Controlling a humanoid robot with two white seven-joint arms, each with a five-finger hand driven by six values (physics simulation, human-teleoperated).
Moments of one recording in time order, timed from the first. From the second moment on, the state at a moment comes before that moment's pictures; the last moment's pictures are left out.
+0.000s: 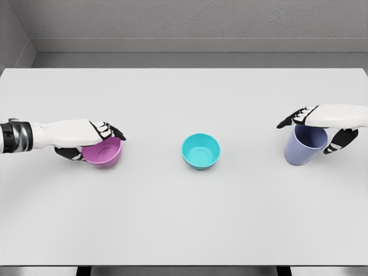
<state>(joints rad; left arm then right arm) -0.64 0.89 -0.79 -1.43 -0.37 -0.61 -0.51 -0.96 -1.11 1.16 -1.37 0.00 -0.61 0.52</state>
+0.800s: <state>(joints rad) -0.67 0.82 -0.77 -1.48 -0.37 -0.61 -0.51 -0.96 -1.12 1.16 -1.37 0.00 -0.61 0.53</state>
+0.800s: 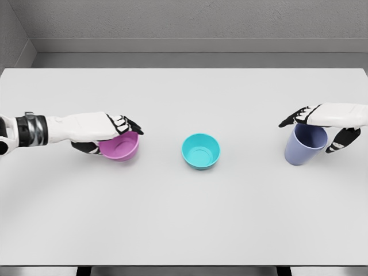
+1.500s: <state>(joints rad) -0.73 0.70 -0.78 -1.48 -0.38 -0.61 -0.51 -0.96 -1.12 1.16 -1.37 0.00 -0.61 0.53</state>
